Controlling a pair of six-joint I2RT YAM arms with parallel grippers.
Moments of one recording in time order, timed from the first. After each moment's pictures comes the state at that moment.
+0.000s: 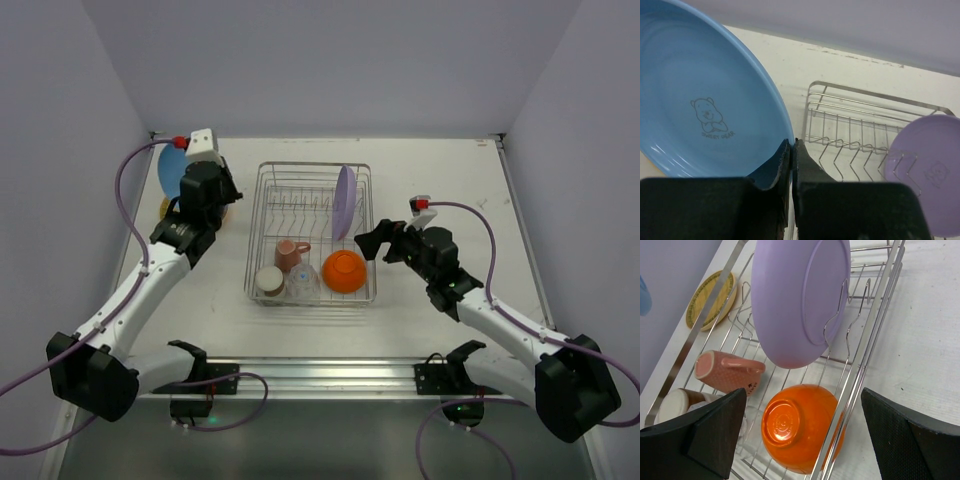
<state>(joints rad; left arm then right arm) -0.37 1.16 1.04 -0.17 -0.38 -0.31 0.50 1.05 0.47 0.33 -0.07 0.51</state>
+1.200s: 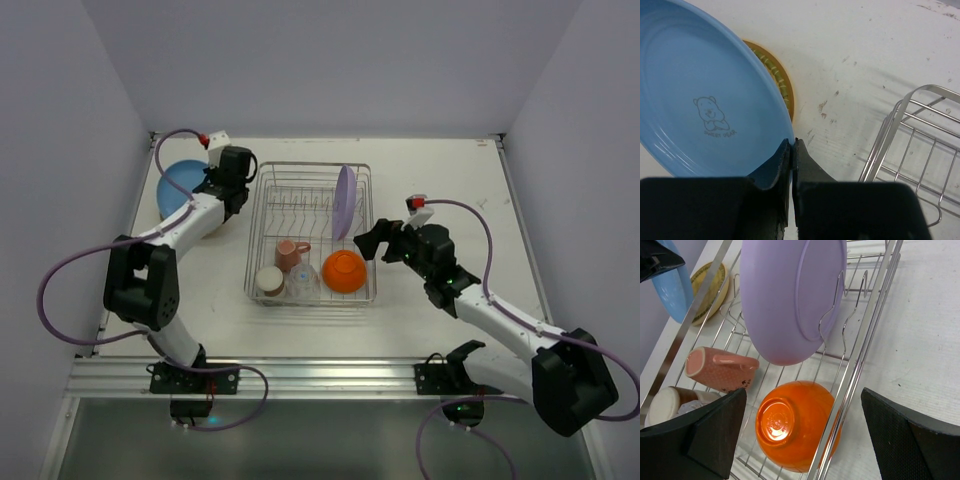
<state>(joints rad) -0.29 1.66 1.21 -0.22 -0.62 -0.44 0.50 1.08 0.49 0.30 -0.07 0.50</state>
